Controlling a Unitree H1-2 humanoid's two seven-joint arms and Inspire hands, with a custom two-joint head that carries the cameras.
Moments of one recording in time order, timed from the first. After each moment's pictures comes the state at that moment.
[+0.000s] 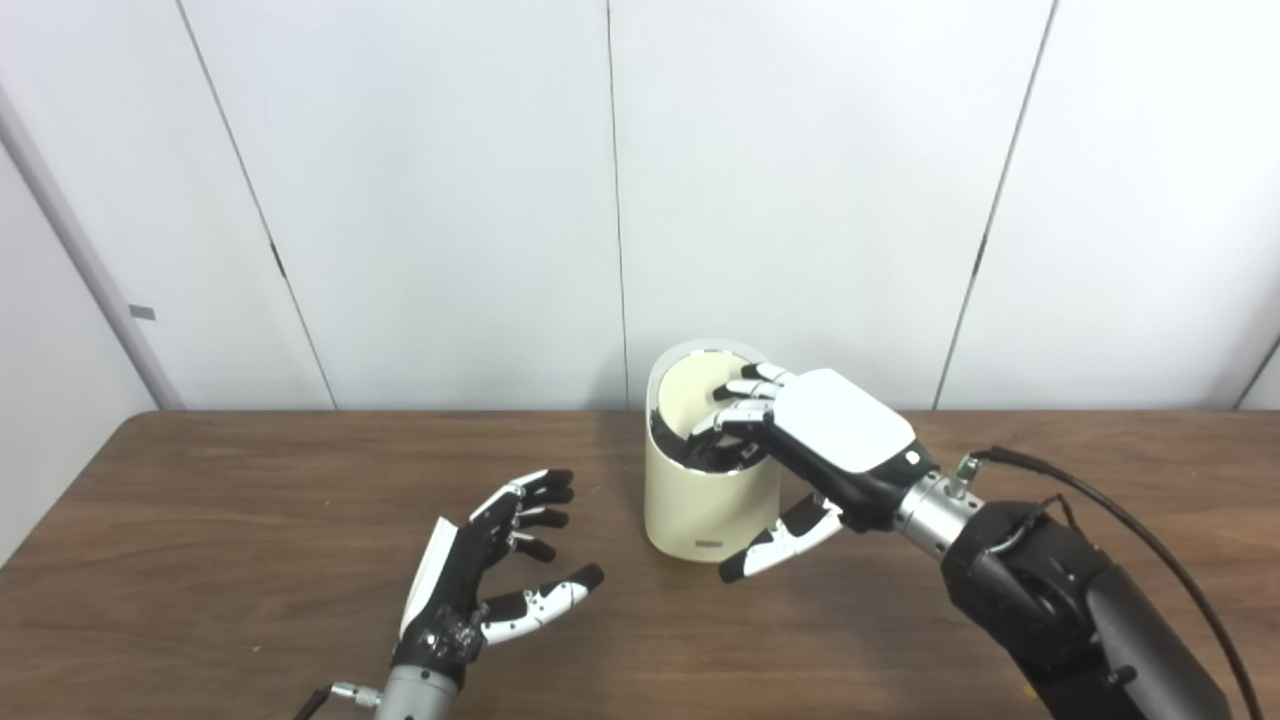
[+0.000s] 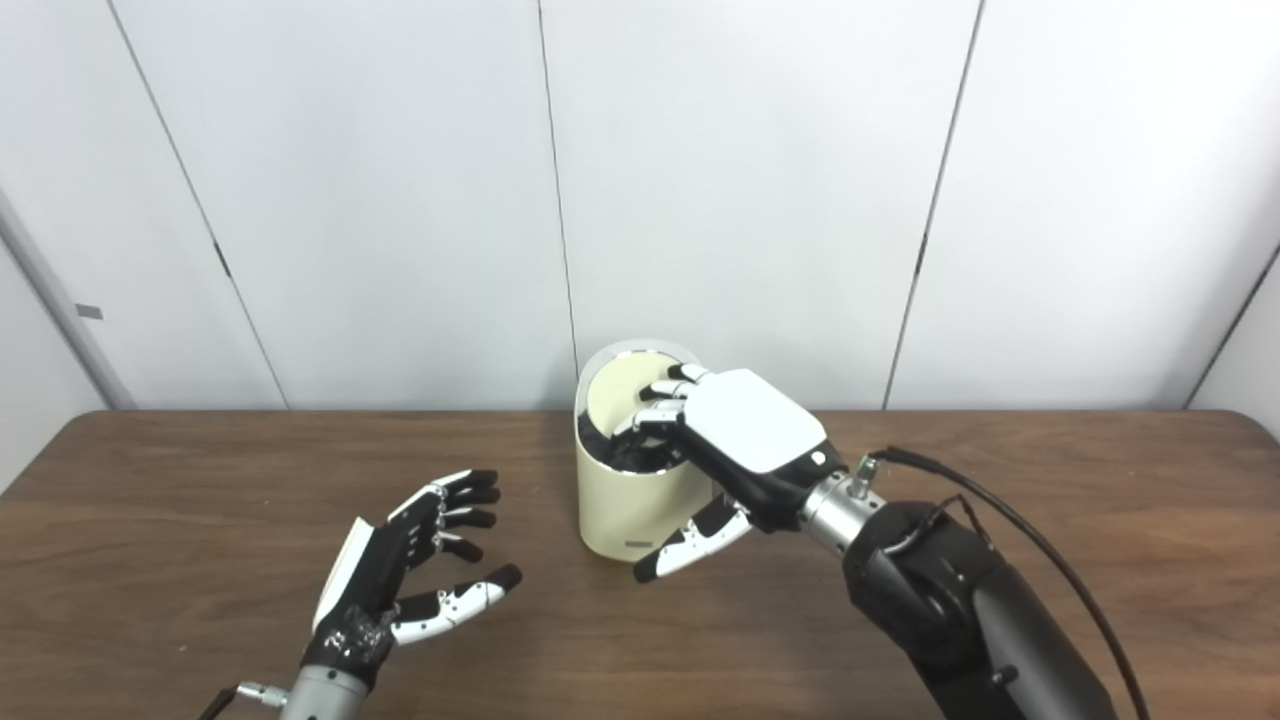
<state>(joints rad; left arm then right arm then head) -0.11 0.11 -0.05 -0.12 0.22 -0.05 -0.02 -0.57 -0.40 0.39 -0.11 -0.89 -0.16 0.27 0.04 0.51</state>
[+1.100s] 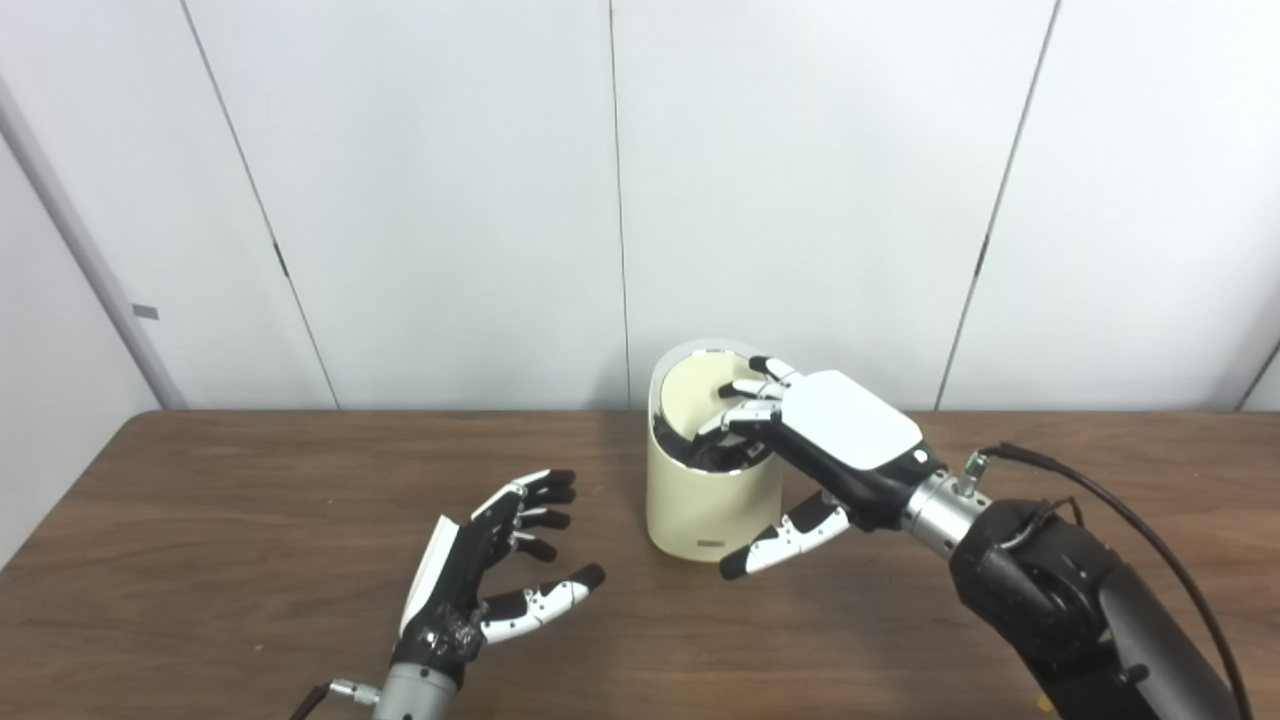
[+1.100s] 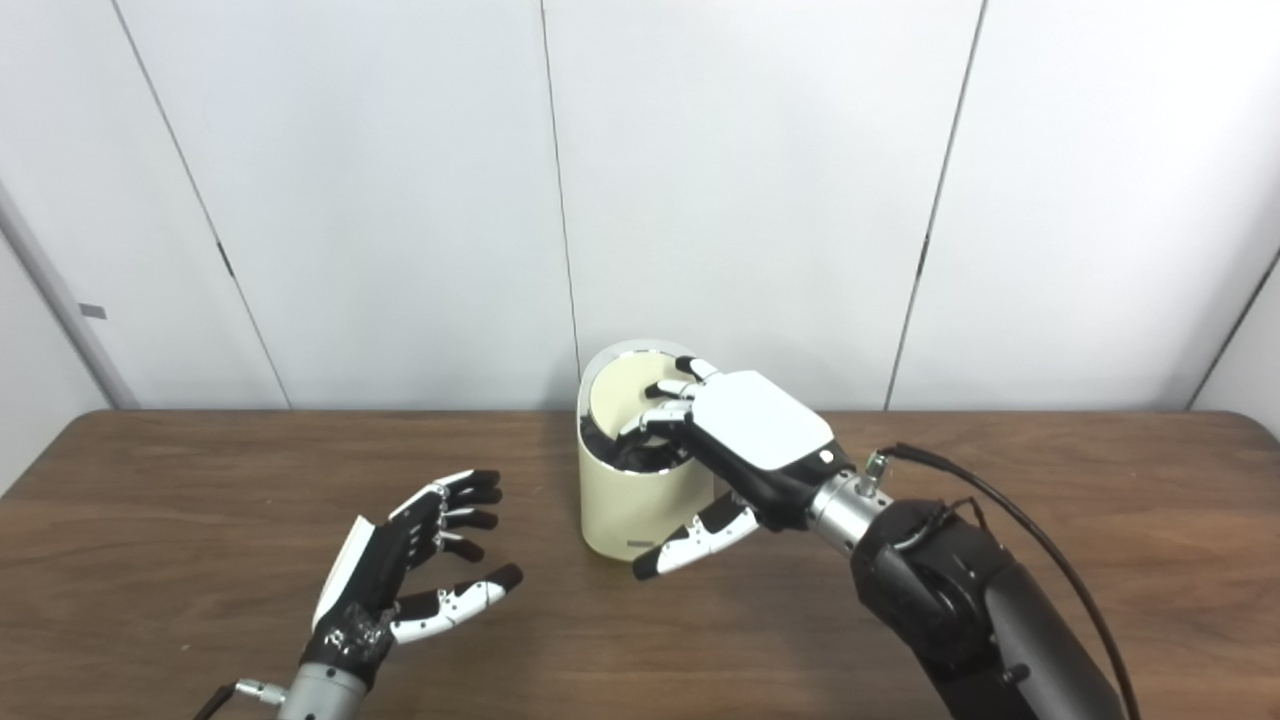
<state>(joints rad) -0.11 0.11 -0.04 -0.13 0.22 -0.02 -0.04 -0.56 -0.37 0.33 -0.13 -0.76 -0.06 0.36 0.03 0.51</state>
